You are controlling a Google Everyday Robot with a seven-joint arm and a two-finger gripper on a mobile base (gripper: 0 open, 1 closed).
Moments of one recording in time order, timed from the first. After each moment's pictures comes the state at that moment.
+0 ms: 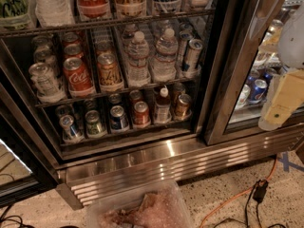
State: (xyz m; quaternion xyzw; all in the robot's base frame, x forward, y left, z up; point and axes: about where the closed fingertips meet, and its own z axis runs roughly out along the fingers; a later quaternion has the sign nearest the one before) arm 0.441 -0.215 0.974 -0.60 0.78 -0.04 0.16
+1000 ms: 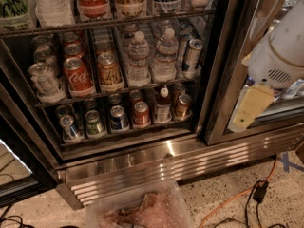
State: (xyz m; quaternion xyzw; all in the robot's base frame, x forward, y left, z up) arm 0.476 -0.203 0.921 -0.56 0.81 -0.04 0.18
